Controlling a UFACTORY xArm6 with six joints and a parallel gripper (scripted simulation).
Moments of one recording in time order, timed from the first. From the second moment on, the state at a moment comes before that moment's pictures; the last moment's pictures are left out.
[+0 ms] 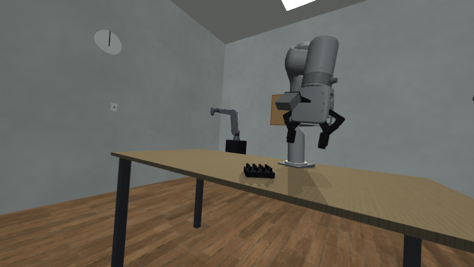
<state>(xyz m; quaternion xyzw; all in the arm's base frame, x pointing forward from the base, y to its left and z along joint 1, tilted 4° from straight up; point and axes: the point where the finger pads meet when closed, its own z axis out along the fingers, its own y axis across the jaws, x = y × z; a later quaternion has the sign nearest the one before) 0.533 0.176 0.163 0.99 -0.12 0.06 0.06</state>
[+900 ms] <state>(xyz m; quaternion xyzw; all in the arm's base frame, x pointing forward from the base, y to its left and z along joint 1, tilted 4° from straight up) 0.496 0.082 0.138 0.99 0.09 0.03 0.05</state>
